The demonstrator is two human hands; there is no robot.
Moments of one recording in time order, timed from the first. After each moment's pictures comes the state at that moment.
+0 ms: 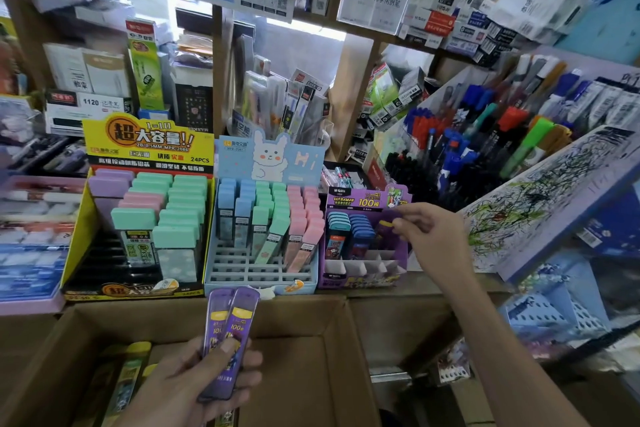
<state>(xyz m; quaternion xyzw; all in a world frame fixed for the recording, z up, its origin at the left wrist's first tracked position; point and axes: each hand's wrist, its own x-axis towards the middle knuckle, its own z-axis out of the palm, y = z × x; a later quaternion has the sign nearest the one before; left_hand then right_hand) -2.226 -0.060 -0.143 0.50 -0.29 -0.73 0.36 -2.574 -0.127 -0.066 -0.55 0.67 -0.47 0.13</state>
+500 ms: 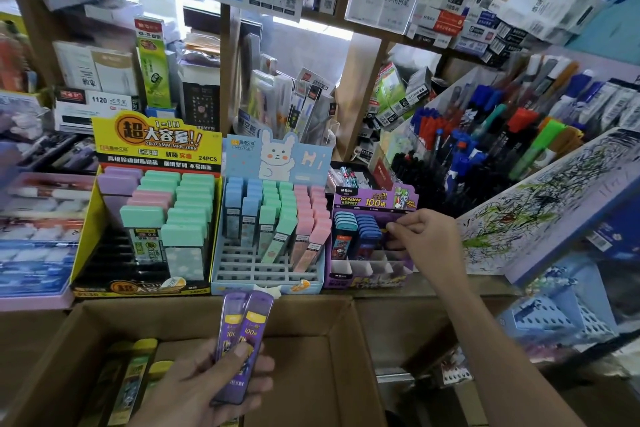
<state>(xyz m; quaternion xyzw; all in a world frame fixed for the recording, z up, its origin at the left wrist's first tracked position) -2.229 -0.059 -0.146 0.48 -0.30 -0.75 0.34 -2.563 -0.140 -0.078 -0.49 0.72 -0.46 0.16</state>
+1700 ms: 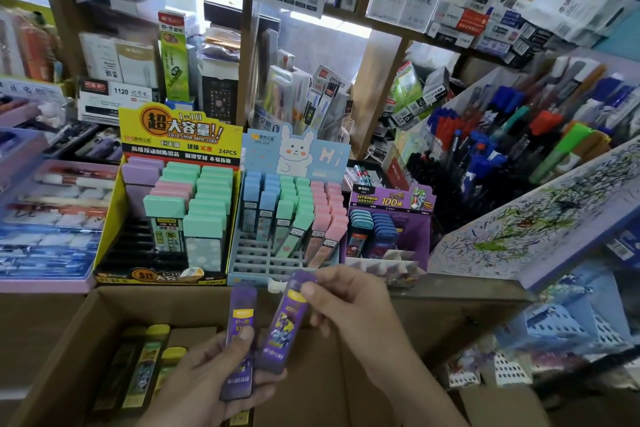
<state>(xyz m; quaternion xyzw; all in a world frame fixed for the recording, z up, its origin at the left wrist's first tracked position) -2.224 -0.050 -0.136 0.47 -0.25 -0.77 0.35 -2.423 -0.072 -0.104 -0.49 0.53 -0.49 0.48</state>
